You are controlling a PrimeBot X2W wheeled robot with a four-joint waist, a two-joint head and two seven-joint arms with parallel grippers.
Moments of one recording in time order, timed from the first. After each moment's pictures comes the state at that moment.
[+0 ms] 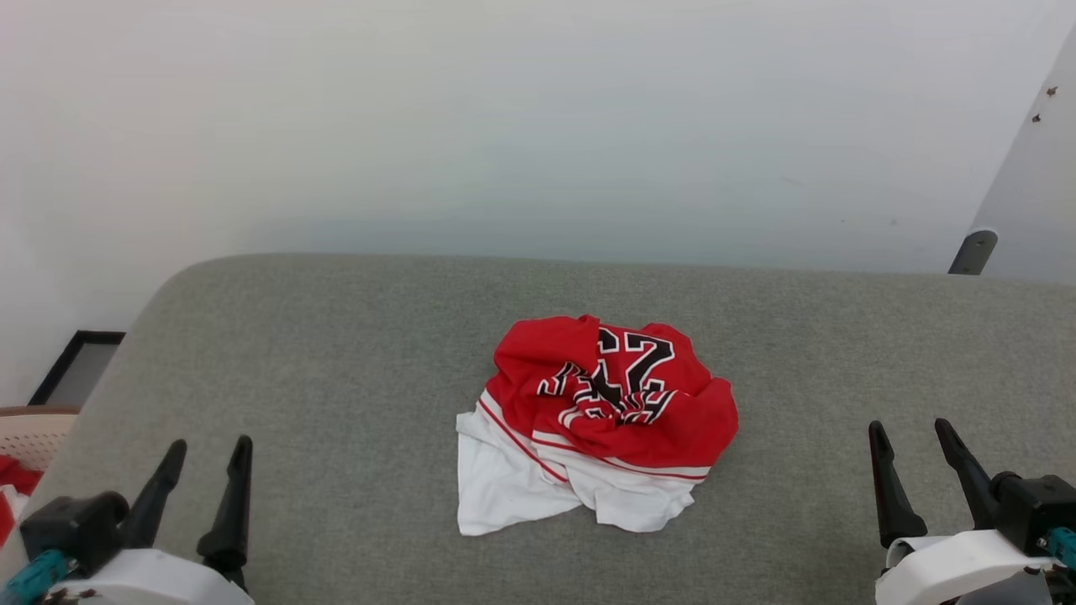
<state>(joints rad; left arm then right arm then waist) 0.03 0.61 -0.24 0.01 -0.76 0.14 -0.19 -0.02 -0.08 -0.06 0.11 0.15 0.13 -0.10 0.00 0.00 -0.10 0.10</state>
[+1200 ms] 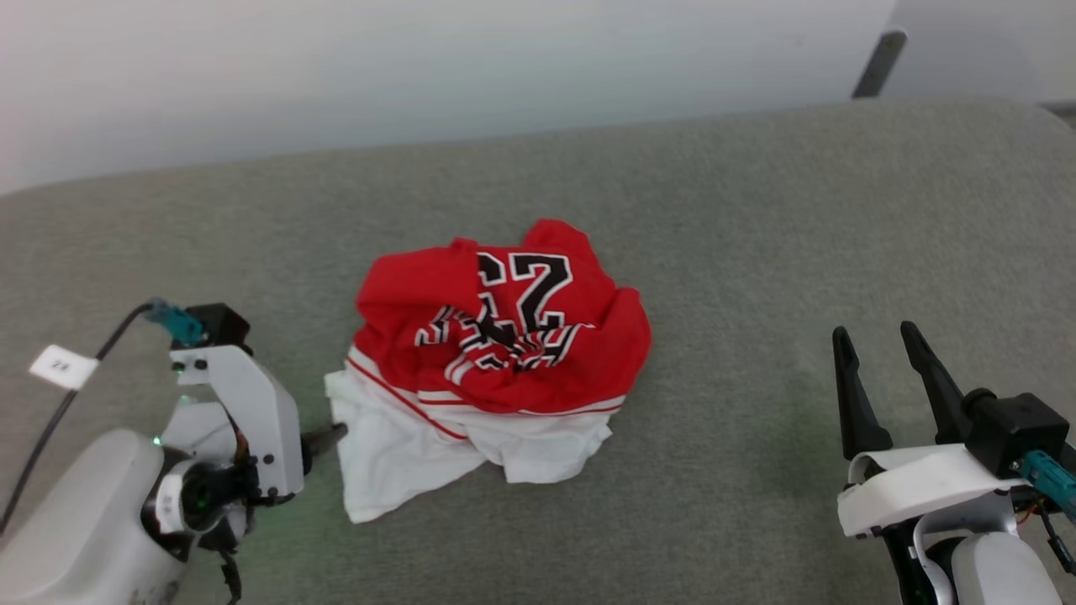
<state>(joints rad) -0.50 0.61 -0.48 0.31 -1.00 0.13 0.73 -0.19 -0.06 0.00 0.16 0.16 0.13 -0.16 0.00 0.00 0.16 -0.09</state>
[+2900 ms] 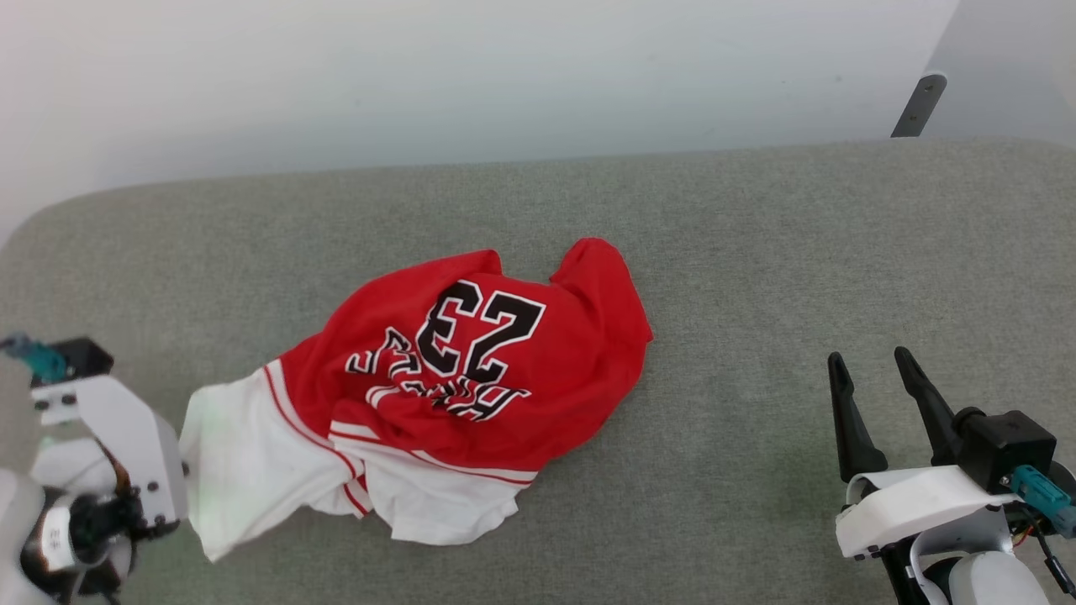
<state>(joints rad) -0.40 0.79 -0.41 0.26 -1.00 0.27 0.75 -0.16 -0.05 0.00 0.18 0.15 0.13 -0.14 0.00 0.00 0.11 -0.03</state>
